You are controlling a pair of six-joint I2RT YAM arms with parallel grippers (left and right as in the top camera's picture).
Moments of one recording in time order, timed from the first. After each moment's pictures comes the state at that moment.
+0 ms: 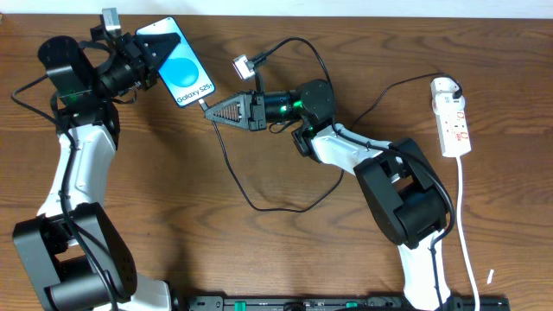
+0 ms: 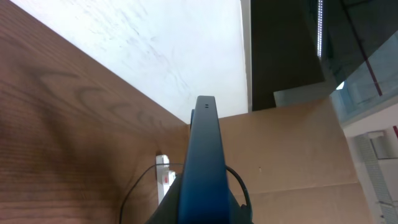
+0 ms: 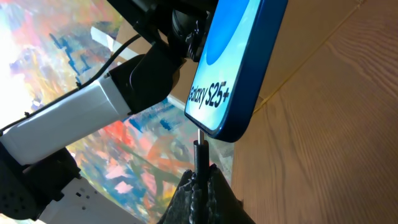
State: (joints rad) left arm 0.26 1.68 1.17 0.39 1.11 -1.19; right arm 0.58 2.19 1.34 1.28 -1.15 1.37
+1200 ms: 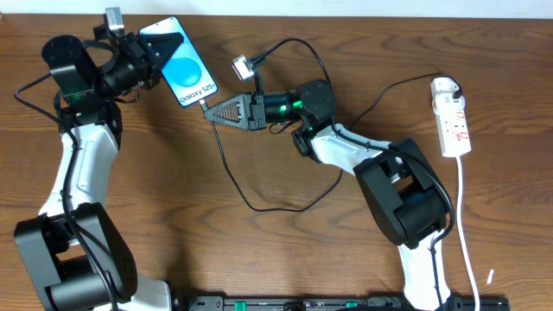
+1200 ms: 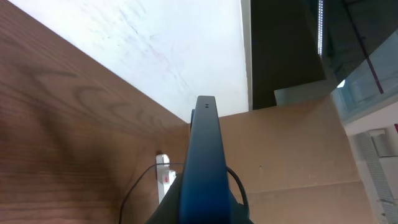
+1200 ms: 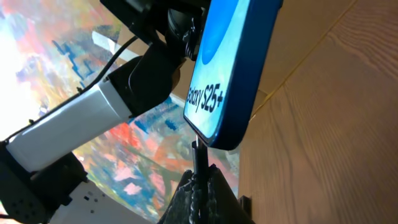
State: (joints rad) left arm 0.25 1.68 1.17 0.39 1.10 -1.19; right arm 0.58 2.19 1.34 1.28 -1.16 1.43
